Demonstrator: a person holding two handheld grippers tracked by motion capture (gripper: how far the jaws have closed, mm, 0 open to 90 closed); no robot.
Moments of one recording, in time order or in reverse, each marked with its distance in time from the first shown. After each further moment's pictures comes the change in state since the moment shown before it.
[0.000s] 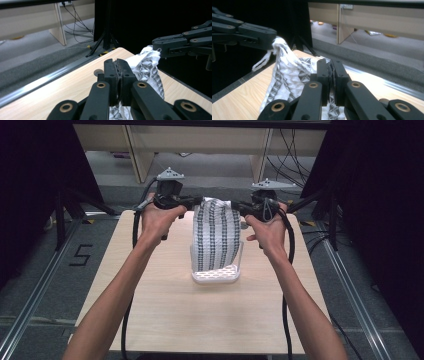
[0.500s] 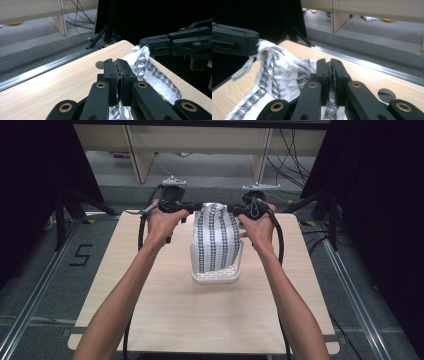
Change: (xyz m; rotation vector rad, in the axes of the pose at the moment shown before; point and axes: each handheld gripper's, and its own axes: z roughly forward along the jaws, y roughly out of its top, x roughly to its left) left arm 0.017 -0.022 0.027 0.035 0.004 -0.067; right arm -0.019 -0.016 0.047 0.093 -0.047 0.050
